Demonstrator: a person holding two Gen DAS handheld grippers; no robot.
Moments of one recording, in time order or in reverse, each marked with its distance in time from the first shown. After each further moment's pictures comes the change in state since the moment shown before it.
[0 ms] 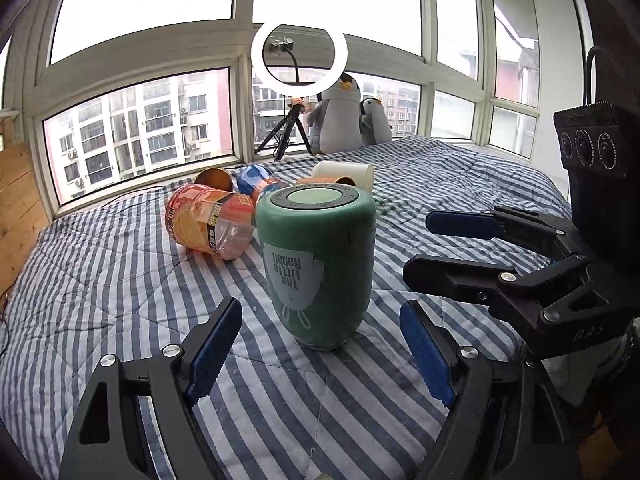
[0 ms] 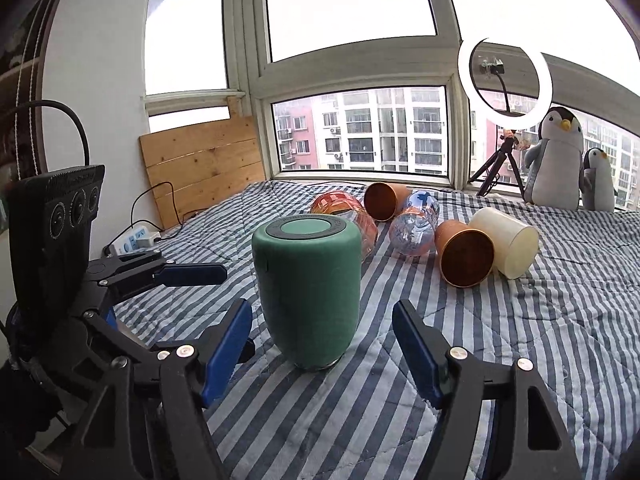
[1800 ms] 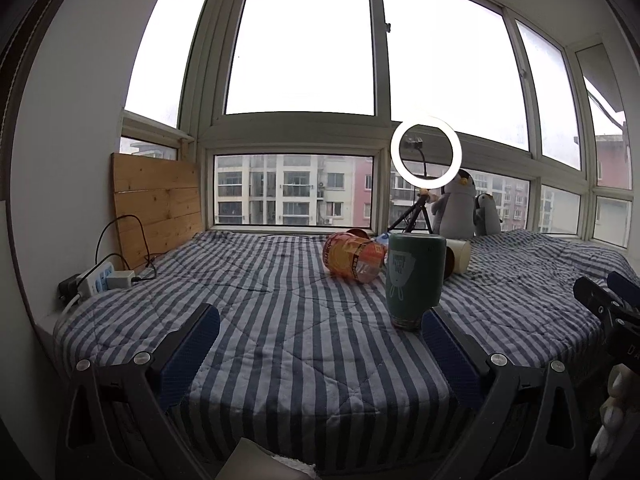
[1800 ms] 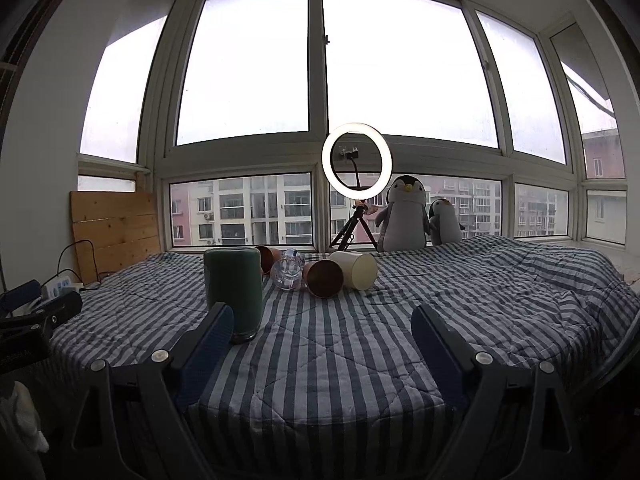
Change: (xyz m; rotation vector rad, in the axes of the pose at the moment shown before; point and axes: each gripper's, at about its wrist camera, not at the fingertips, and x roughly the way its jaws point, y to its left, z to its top) left arm -0.168 -0.039 -0.101 -0.196 -0.344 0.476; right arm -0.138 0.058 -0.083 0.066 -0.327 -0.489
